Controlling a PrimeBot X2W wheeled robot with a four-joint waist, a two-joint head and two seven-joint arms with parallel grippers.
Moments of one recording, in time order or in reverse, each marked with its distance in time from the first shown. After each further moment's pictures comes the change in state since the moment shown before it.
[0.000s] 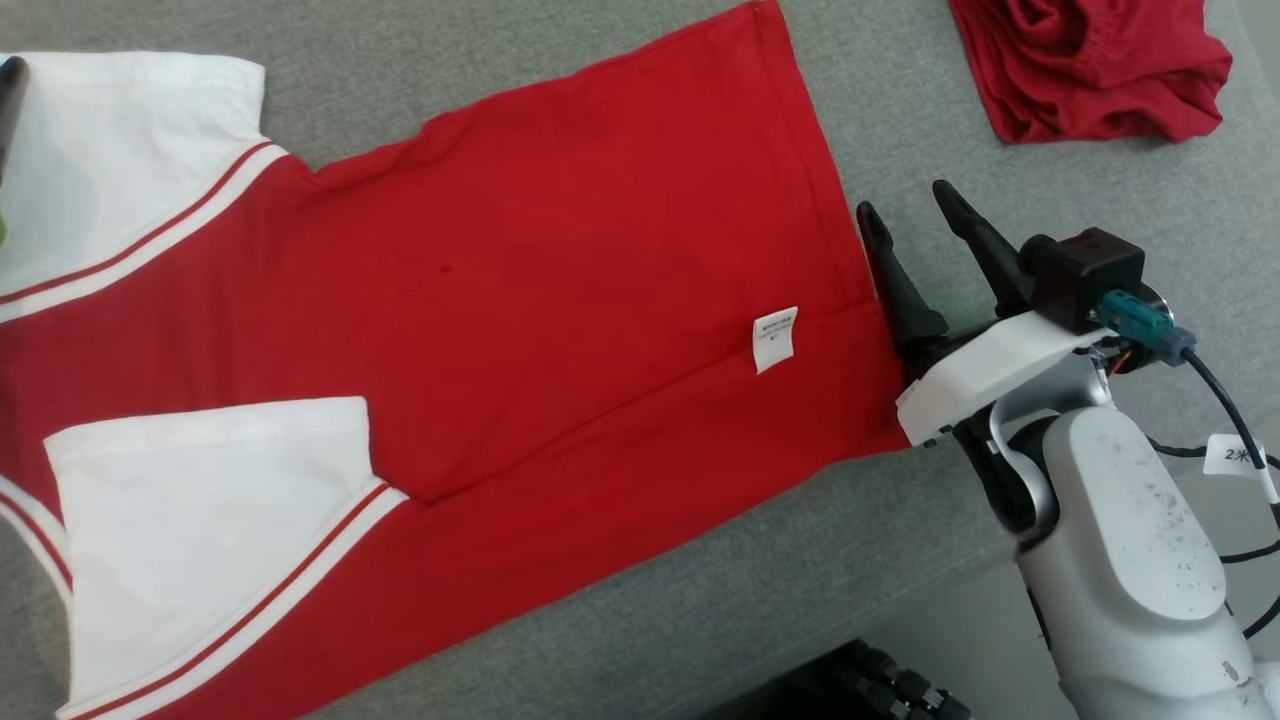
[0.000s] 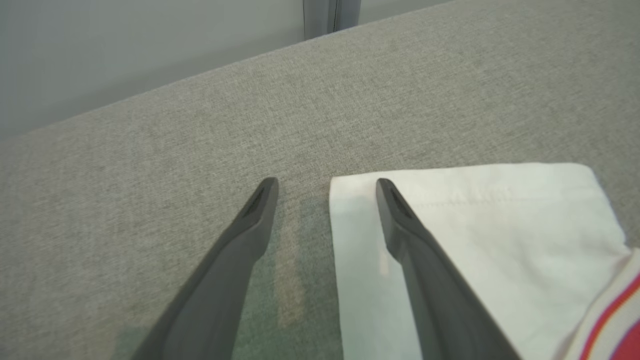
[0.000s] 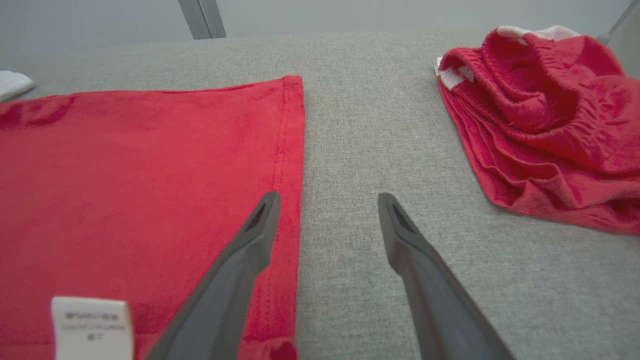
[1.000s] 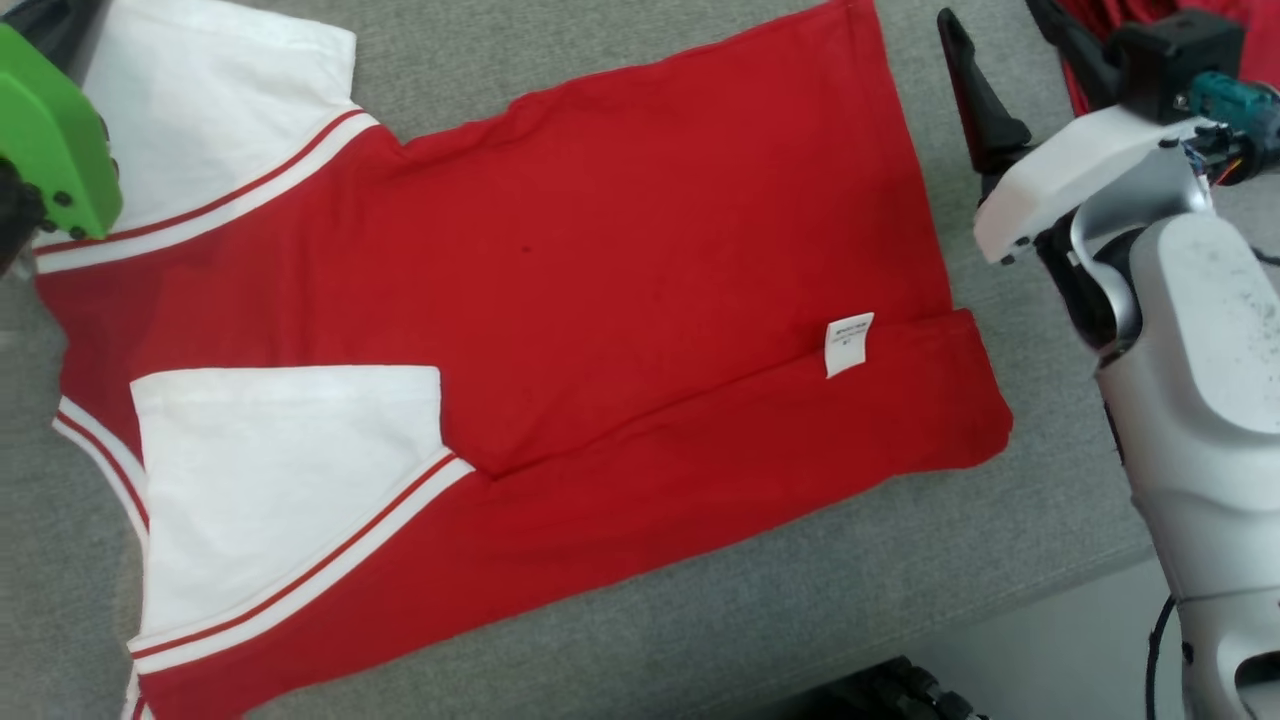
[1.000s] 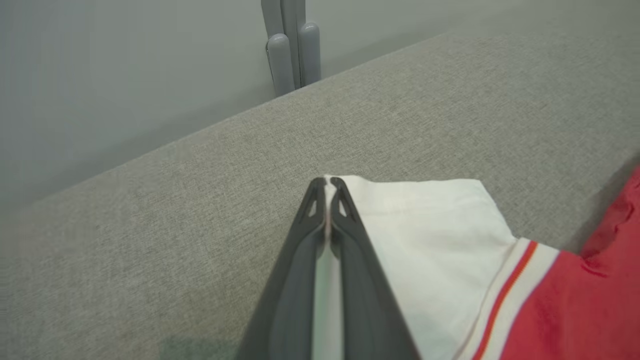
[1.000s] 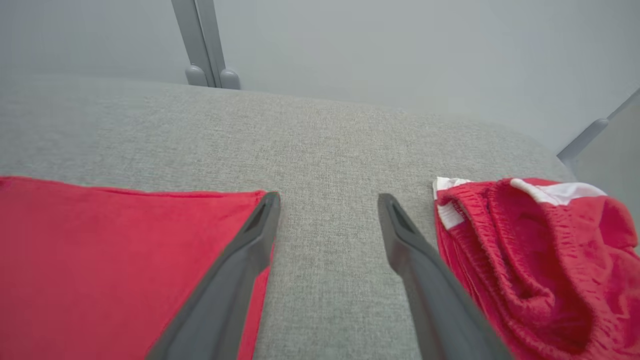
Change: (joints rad) left arm -0.021 -0.035 -0.079 -0.181 0.013 -0.008 -0.072; right arm -0.316 -0.114 0.002 0.176 -0.011 0.000 0.052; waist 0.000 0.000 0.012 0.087
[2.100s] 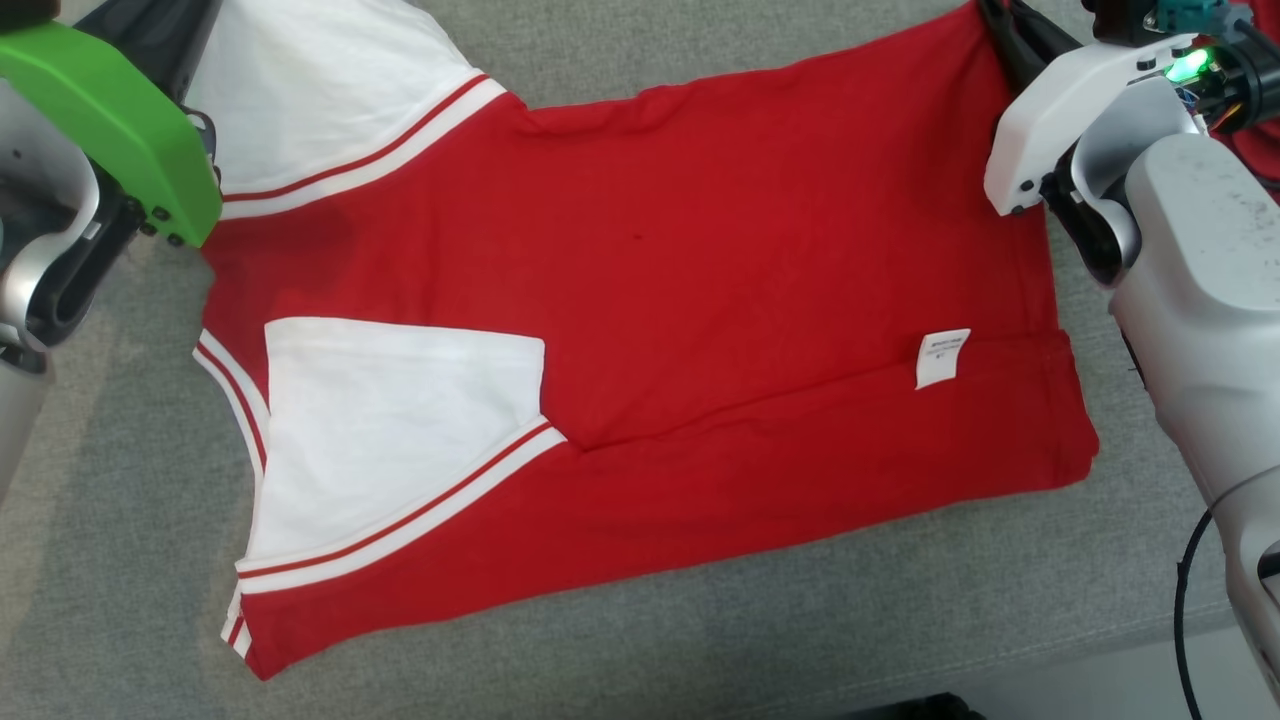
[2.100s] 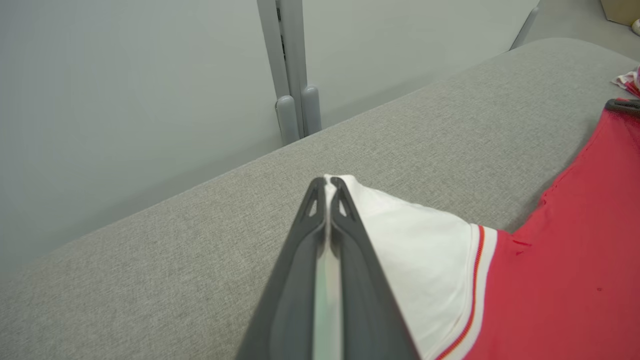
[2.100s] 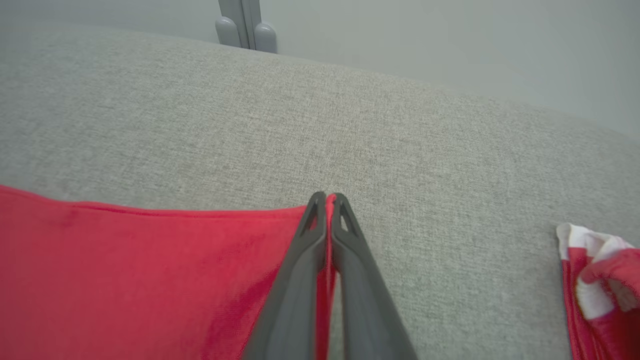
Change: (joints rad) left arm -0.025 -0.028 -0.117 -0.064 -0.047 -0.005 -0.187; right arm -0.279 -0.073 0.234 0.472 0.128 0.000 -0.066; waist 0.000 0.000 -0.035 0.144
